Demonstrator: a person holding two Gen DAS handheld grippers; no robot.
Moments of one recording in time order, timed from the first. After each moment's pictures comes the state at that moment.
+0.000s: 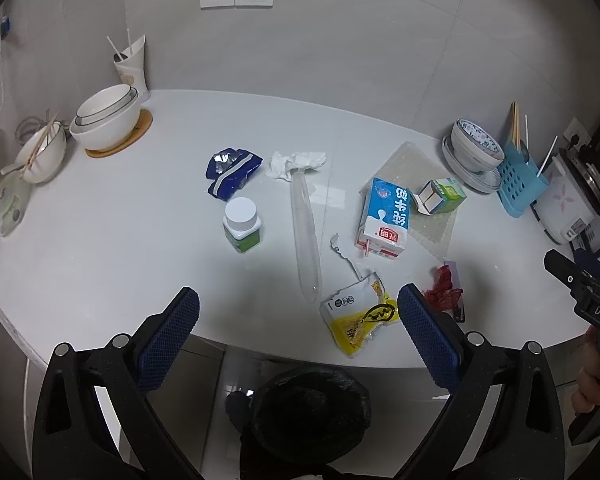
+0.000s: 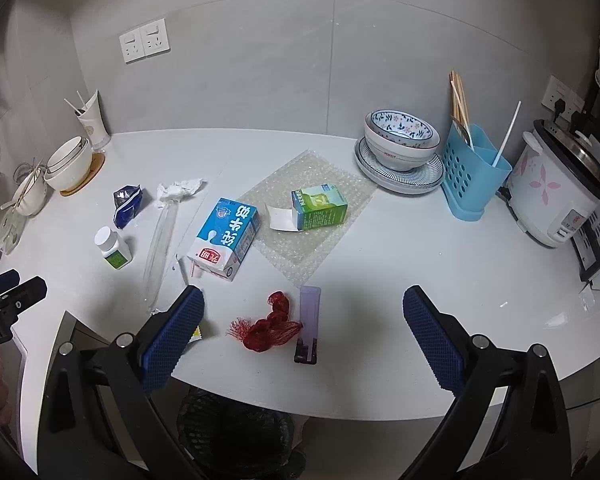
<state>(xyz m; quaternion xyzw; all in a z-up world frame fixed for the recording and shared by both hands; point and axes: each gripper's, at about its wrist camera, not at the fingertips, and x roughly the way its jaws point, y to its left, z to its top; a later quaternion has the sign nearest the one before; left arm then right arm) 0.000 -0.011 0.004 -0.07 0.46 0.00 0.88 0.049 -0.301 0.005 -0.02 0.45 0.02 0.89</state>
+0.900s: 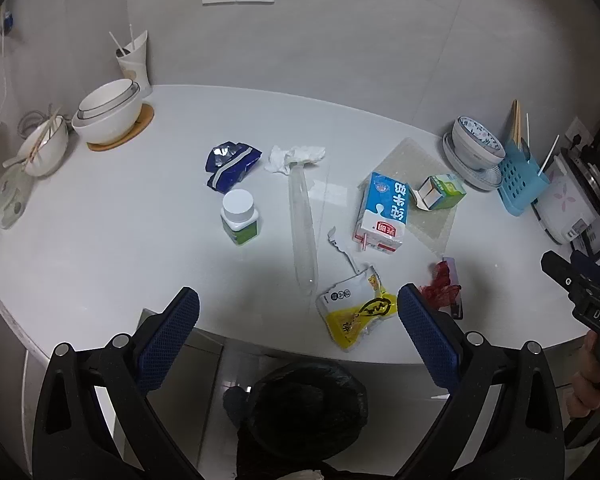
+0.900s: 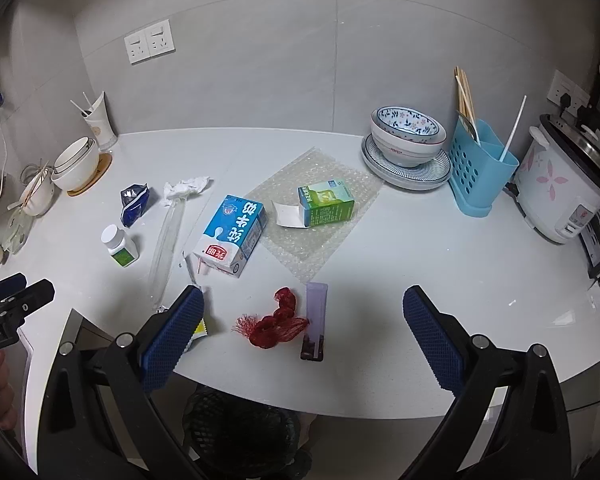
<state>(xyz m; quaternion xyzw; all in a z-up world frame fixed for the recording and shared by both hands) -0.003 -0.016 0.003 -0.07 0.47 0.00 0.88 0.046 -0.302 0.001 -0.01 0.45 0.03 0.89</state>
